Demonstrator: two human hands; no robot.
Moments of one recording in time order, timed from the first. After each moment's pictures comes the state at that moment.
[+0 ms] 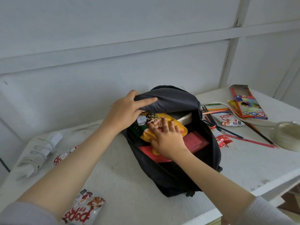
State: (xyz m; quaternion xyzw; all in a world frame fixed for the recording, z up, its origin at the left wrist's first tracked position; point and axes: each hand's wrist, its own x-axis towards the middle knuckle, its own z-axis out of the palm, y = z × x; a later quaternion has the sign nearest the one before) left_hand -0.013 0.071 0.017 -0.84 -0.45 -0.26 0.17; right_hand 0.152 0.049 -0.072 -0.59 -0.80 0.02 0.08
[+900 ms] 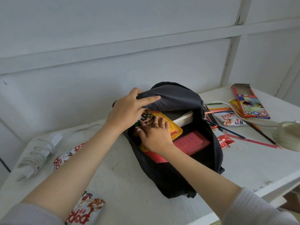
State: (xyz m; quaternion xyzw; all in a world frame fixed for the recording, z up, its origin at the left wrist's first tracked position) left_hand -0.007 0.075 0.019 -0.84 -0.44 -0.27 0.17; right_hand 0.116 0.056 -0.053 -0.59 -0.79 0.15 0.11
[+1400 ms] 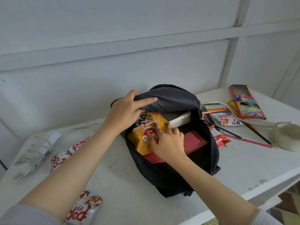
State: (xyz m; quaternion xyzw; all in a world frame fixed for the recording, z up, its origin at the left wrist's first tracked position) left_hand -0.010 0.071 0.011 -0.84 -0.45 -0.27 0.15; right_hand 0.146 0.030 -0.066 -0.65 -0.74 0.07 0.13
